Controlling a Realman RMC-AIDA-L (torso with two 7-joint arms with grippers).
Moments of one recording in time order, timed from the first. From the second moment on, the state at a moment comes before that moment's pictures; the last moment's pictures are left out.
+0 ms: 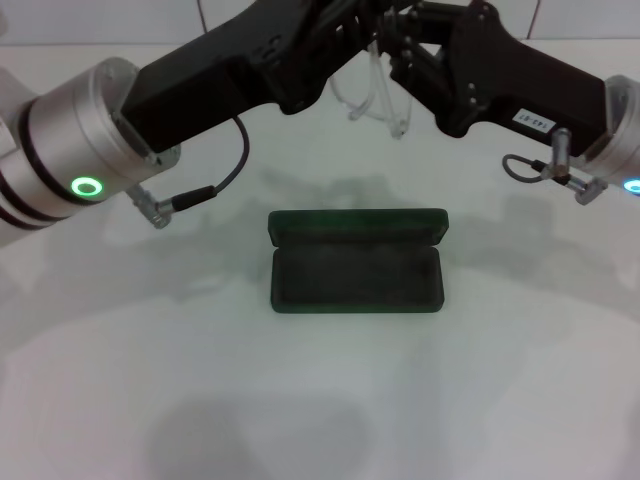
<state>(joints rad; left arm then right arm) -0.50 -2.09 1.42 0.71 0.83 1.69 -1.43 0.70 2.03 -1.48 -0.33 -0.74 -1.64 0.91</state>
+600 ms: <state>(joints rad) -0.33 -1.94 1.19 0.71 1.17 1.92 -1.41 0.52 1.93 -1.46 -0.77 -0.95 -1.58 1.13</state>
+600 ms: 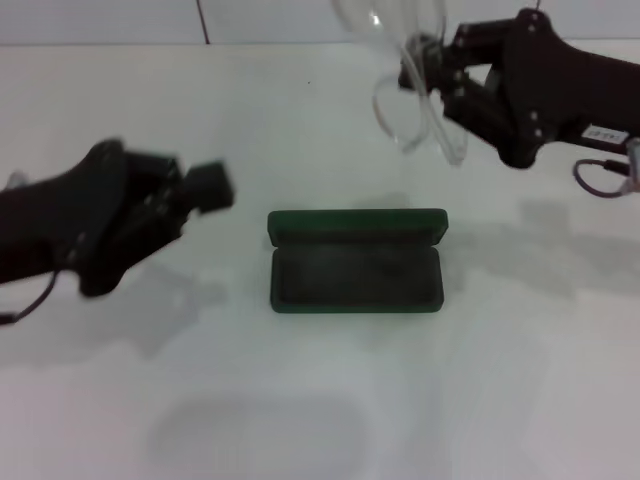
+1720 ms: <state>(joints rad) -0.20 -1.93 0.73 0.72 1.62 1.93 -1.32 0.98 2.03 -1.69 -1.11 -2.15 -1.47 2.14</state>
